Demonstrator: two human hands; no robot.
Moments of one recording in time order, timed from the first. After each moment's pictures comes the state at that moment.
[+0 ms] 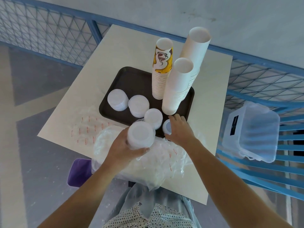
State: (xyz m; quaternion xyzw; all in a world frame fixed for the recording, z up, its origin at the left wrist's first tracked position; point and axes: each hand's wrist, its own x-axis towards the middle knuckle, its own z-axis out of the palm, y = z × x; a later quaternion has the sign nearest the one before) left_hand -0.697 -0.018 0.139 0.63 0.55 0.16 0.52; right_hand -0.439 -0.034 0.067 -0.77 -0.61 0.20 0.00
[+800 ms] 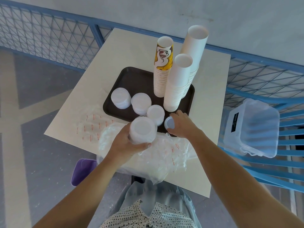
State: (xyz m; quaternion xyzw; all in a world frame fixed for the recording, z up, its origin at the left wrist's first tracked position) left_hand -0.704 -0.024 0.158 0.65 0.53 0.16 0.52; right_hand -0.433 -0.033 0.071 -0.76 -0.60 0.24 0.01
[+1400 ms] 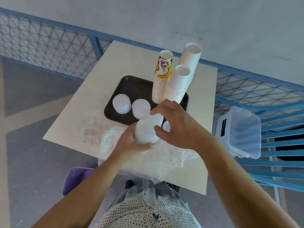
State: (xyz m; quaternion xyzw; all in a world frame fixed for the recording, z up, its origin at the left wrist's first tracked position) left_hand -0.711 -0.026 0.178 0.67 0.49 0.17 0.53; right_hand -0.512 -0.077 0.272 -0.63 -0.72 0.19 0.23
